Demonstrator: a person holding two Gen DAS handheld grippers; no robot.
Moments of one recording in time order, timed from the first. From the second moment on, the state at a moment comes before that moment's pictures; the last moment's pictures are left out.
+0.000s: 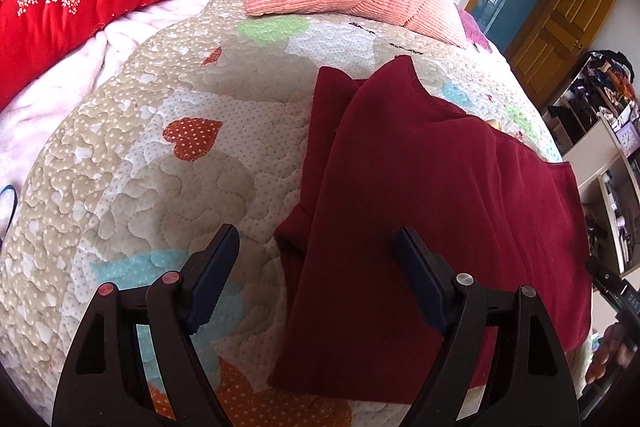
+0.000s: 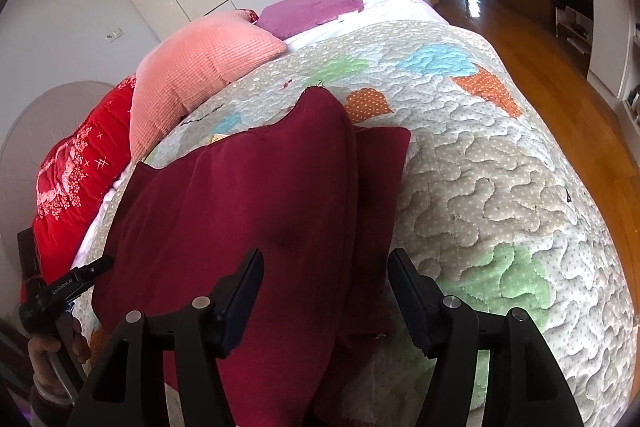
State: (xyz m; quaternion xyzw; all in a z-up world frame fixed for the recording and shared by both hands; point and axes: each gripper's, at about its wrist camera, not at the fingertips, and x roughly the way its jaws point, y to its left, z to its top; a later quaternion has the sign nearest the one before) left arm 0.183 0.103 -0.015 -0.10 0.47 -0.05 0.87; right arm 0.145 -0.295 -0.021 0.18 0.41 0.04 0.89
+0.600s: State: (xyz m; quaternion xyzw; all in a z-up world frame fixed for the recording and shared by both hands) left arm 0.155 0.126 -0.031 -0.15 0.46 -0.06 0.87; right arm 0.161 -0.230 0.033 0.07 0.37 0.00 0.93
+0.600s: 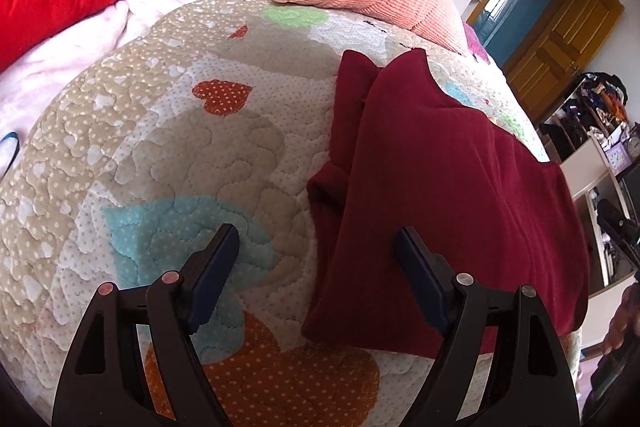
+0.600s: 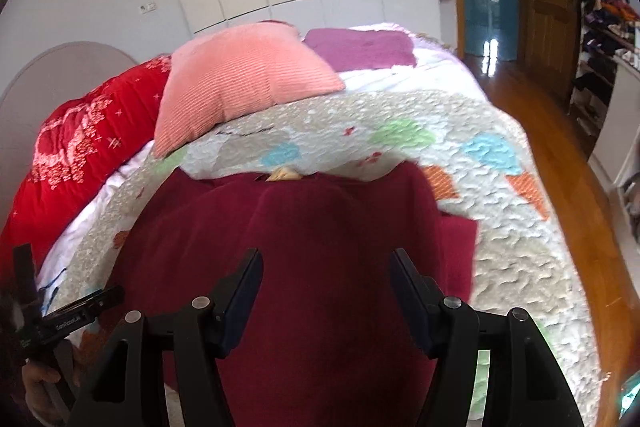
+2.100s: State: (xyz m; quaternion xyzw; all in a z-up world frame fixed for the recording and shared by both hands) left arm 0.157 0.133 -0.037 -0.23 0.45 -0.12 0.85; right arm 0.332 0.038 -0.037 -0.11 0.52 0.17 0.83
